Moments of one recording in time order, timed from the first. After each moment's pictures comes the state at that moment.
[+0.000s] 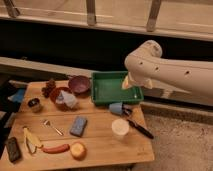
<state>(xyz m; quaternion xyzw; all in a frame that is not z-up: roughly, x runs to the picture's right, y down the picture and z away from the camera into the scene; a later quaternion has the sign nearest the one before) 0.175 -0.012 0.713 -0.08 0.17 0.71 0.68</state>
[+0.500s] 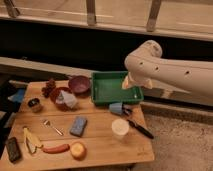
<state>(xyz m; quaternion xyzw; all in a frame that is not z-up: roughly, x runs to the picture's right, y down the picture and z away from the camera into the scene) 0.175 -0.012 0.713 -0.08 0.17 0.71 0.68</state>
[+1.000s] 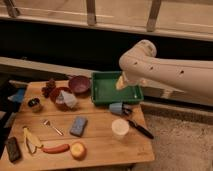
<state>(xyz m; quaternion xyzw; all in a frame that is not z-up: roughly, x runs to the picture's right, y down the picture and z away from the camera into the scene) 0.118 -0.018 0.714 -0.11 0.13 0.65 0.74</state>
